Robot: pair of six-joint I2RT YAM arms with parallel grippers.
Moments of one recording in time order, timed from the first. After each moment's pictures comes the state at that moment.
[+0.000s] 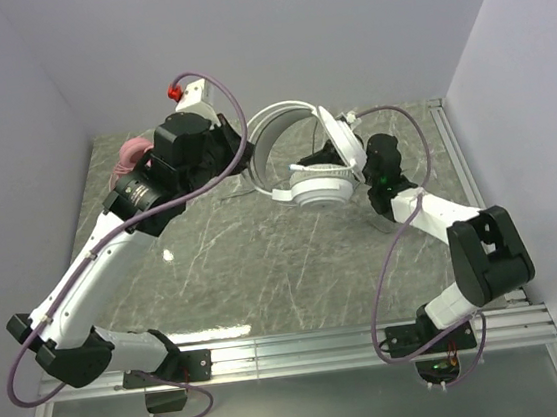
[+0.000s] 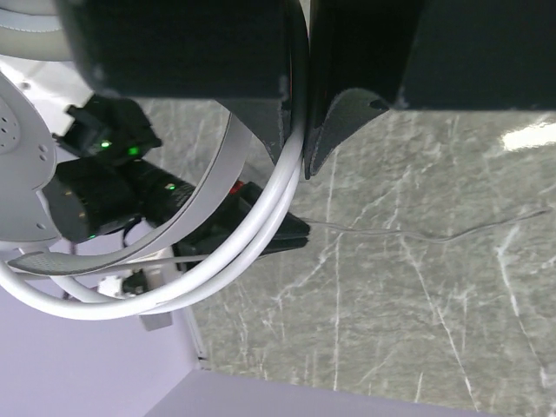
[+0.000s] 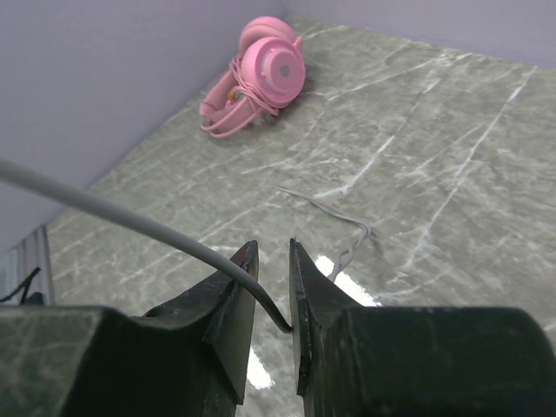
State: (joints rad) left arm -0.74 1.32 1.69 -0.69 -0.21 -0.63; right arm 0.31 1.50 0.85 0.62 -0.62 0.38
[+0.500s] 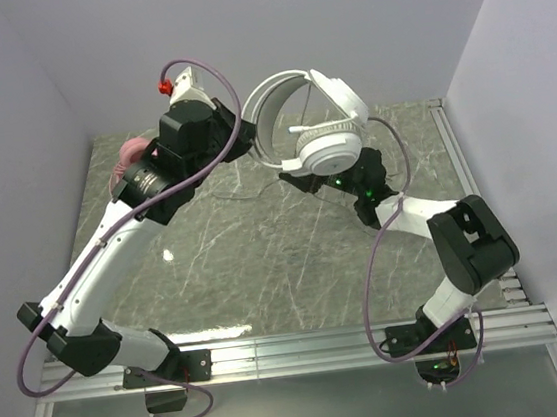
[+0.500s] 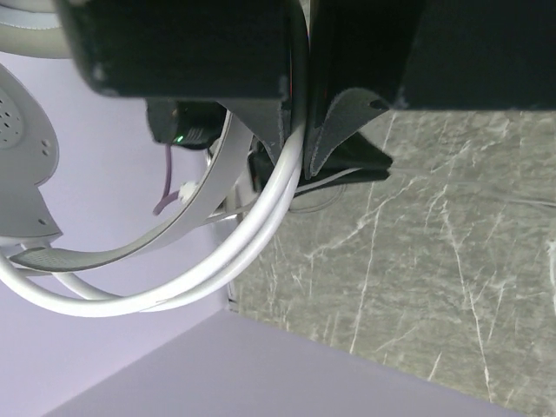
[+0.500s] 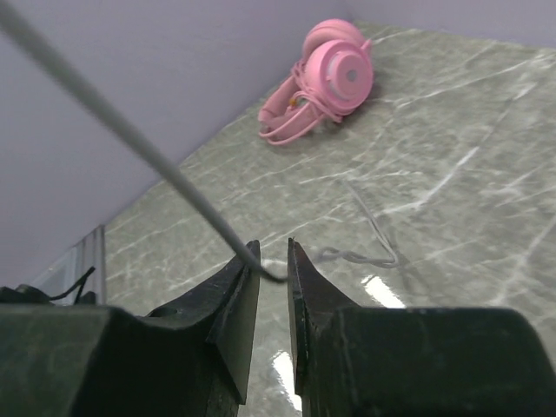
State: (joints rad) left arm -0.73 1.39 1.75 -0.62 -0.28 -0.83; right arm 0.41 1.60 0.80 0.88 -0.62 0.52
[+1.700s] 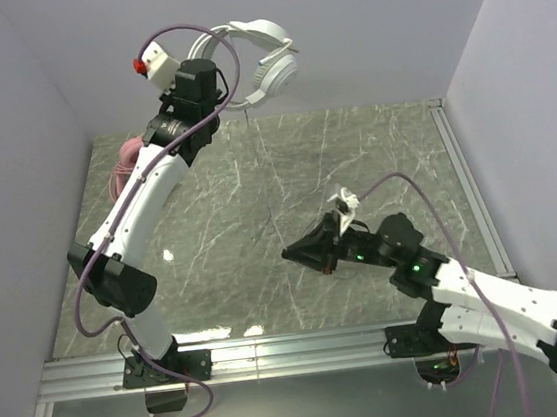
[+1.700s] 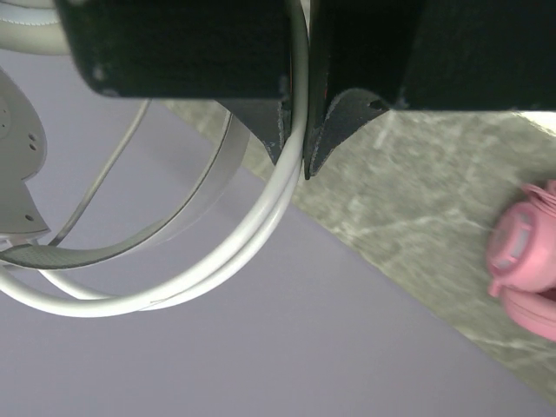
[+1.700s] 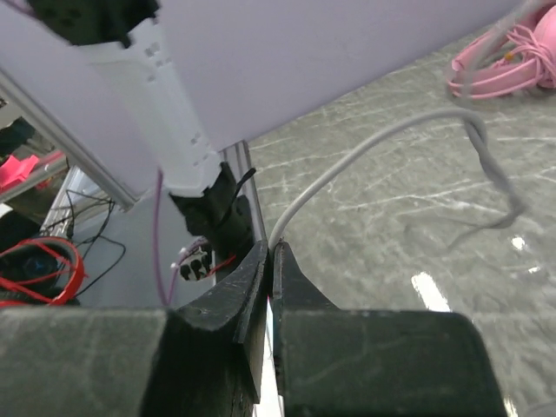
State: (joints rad) left arm -0.51 1.74 1.98 -0.53 -0.74 -0.85; right arm 0.87 0.89 0.50 0.51 -0.44 0.46
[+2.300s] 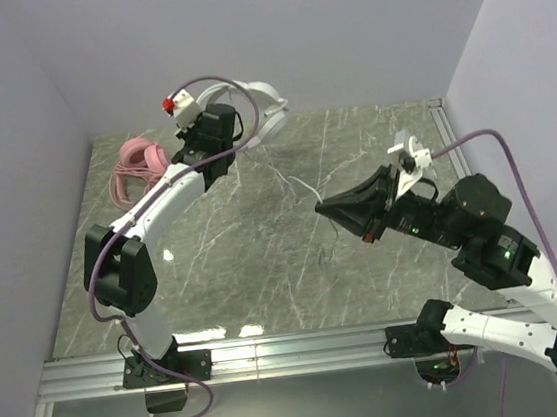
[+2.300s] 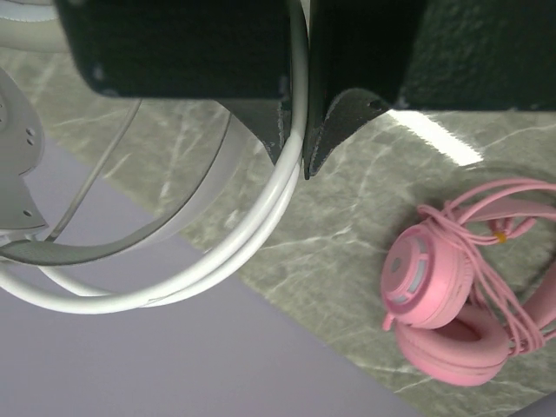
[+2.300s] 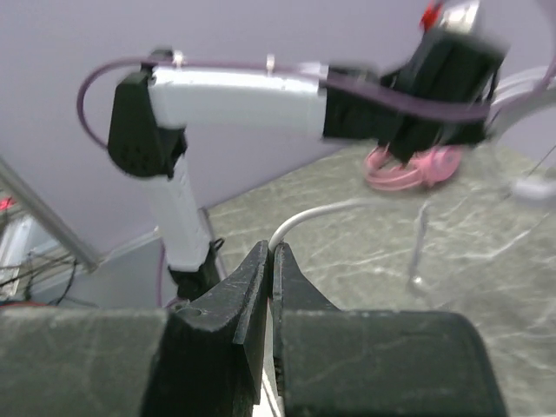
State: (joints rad) left arm -0.50 1.76 1.56 -0.25 -0.91 -0.73; right arm 0.89 0.74 1.11 -0.23 -0.25 0.29
